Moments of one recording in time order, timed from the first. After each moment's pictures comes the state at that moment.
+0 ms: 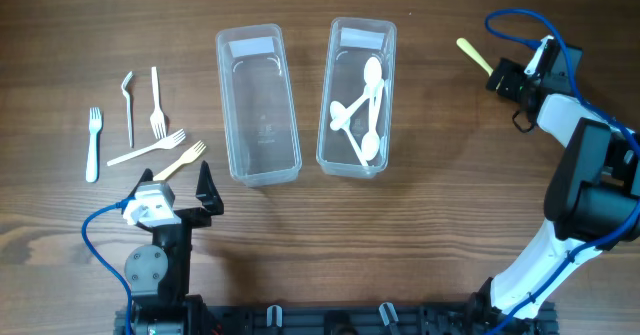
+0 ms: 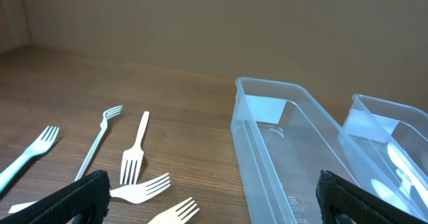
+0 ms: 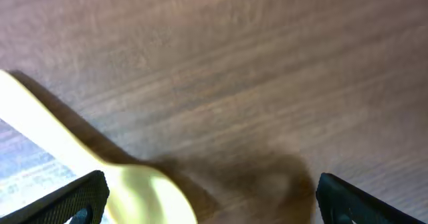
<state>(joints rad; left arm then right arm) 0.04 0.02 0.01 -0.07 -0.02 -0.18 -0.30 2.05 1.18 -0.01 -0.02 0.14</state>
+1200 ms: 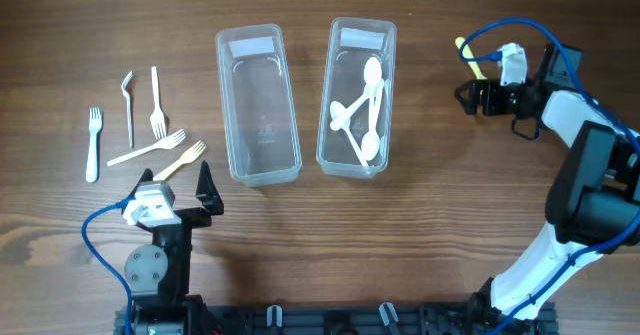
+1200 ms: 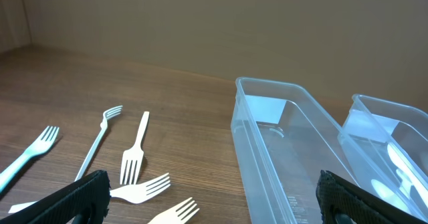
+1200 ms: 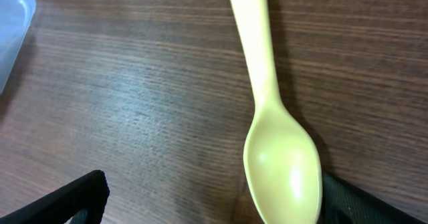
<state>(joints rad) 0.04 0.02 0.01 -0.07 -0.02 -0.18 -0.30 2.03 1.21 -0.28 -0.50 -0.32</state>
